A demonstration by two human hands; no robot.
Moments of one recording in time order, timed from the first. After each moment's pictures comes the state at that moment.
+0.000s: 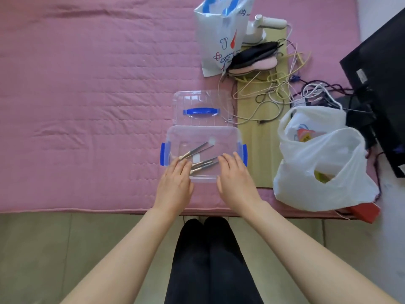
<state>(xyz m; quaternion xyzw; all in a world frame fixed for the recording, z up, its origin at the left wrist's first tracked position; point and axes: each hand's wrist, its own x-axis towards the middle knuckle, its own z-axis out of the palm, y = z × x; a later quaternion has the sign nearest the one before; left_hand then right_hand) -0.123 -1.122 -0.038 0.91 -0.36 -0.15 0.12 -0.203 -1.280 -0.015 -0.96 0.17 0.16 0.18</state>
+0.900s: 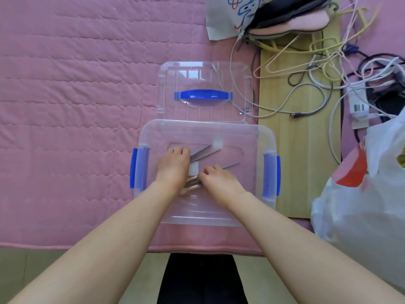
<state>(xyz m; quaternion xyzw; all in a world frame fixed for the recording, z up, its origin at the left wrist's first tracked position) -0.027 -1.185 -0.260 0.91 -0.31 -0.29 -0.04 -0.119 -1.301 -0.242 -0.94 -0.01 0.32 0.14</state>
